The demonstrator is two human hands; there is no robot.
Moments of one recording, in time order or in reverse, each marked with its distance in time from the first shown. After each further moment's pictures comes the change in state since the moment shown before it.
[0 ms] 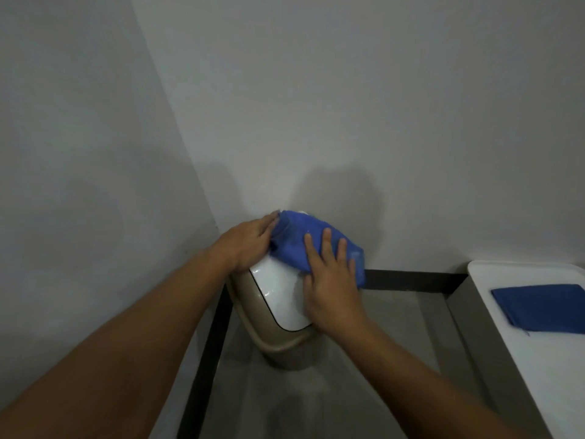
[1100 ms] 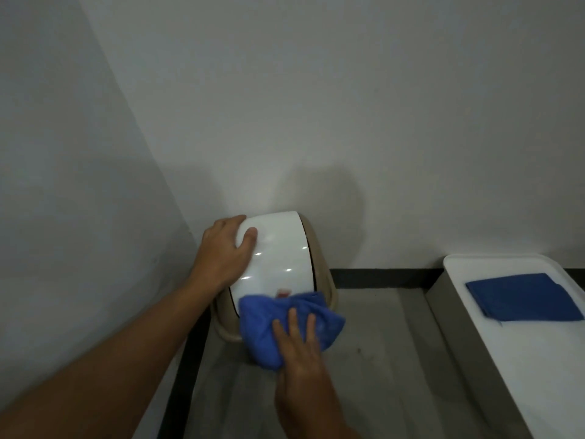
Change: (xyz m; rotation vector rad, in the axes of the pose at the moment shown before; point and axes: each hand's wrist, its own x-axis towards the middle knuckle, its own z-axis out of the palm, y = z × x) left_hand -0.008 0.006 0.026 -0.108 0.413 -0.092; right_hand -0.081 0.004 0.061 0.166 0.039 -0.062
